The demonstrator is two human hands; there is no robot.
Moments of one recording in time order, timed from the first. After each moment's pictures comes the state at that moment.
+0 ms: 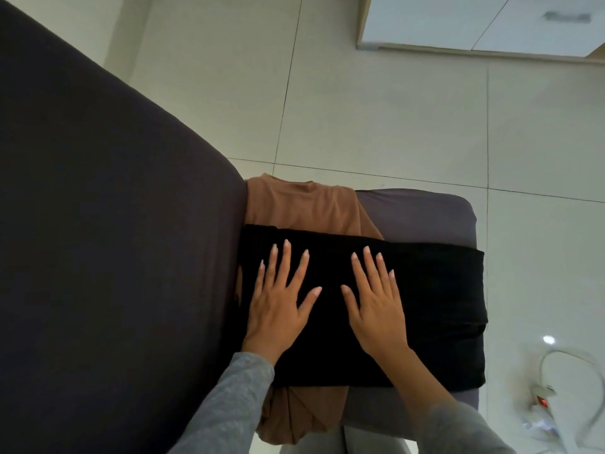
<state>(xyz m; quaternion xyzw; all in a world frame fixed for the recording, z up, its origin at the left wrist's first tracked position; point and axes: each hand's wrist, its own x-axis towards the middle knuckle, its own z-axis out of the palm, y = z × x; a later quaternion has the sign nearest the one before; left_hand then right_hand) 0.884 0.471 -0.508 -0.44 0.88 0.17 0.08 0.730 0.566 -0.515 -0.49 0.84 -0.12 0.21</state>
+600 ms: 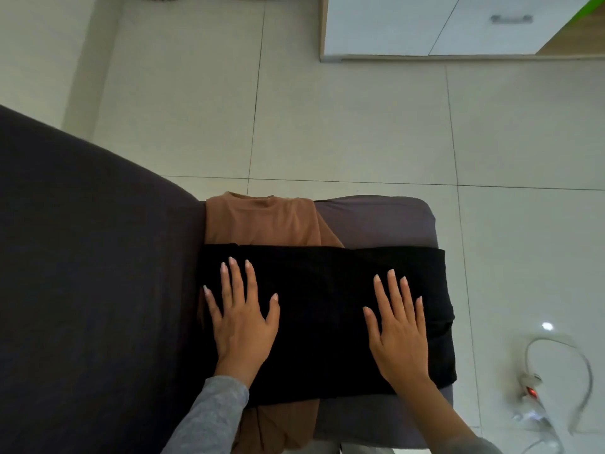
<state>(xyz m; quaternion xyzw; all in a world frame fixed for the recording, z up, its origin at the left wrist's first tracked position) 0.868 0.479 -0.506 -0.54 0.83 0.10 0.08 0.682 0.630 -0.519 -0.41 0.89 -0.09 0.18</state>
